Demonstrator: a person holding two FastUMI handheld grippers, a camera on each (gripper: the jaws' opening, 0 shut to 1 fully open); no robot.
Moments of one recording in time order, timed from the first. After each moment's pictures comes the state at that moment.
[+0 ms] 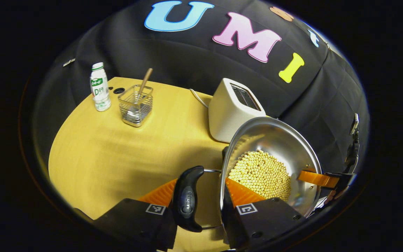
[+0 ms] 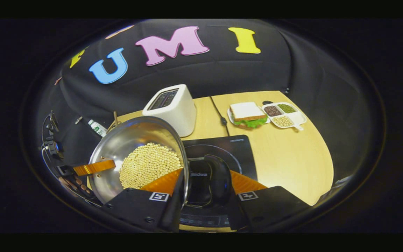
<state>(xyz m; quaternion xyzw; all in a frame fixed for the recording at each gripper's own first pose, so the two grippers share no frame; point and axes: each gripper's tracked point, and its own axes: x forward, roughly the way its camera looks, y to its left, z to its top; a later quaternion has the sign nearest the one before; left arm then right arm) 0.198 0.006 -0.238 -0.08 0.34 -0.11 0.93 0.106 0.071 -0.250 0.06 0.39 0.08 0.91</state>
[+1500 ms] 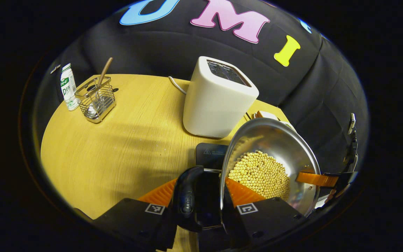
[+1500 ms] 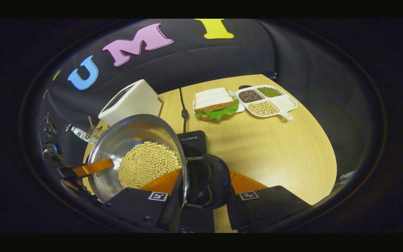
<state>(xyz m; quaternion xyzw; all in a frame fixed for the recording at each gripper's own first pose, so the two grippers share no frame) 0.242 -0.072 -0.297 -0.06 0.36 -0.11 0.92 0.145 -0.004 -0.315 0.09 0.43 0.06 0.90</state>
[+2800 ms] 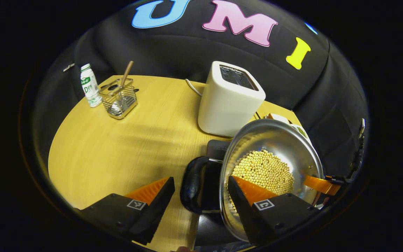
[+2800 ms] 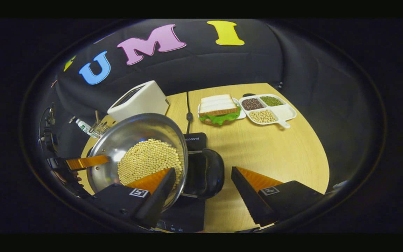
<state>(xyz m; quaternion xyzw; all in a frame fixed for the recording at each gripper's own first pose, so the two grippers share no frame) 0.210 -0.054 -0.269 -0.05 0.35 -0.03 0.93 0.138 -0.018 -0.287 0.06 0.39 0.09 0.92</state>
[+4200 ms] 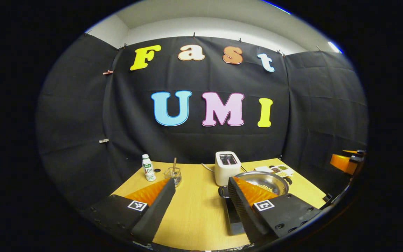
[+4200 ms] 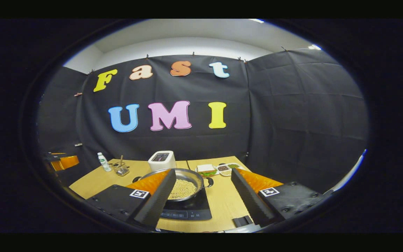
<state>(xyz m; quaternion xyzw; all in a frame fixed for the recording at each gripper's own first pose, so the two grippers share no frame) -0.038 0.031 -0.053 0.07 0.00 -0.03 1.00 -0.090 -0.010 -0.045 0.01 0.01 0.00 1.00</state>
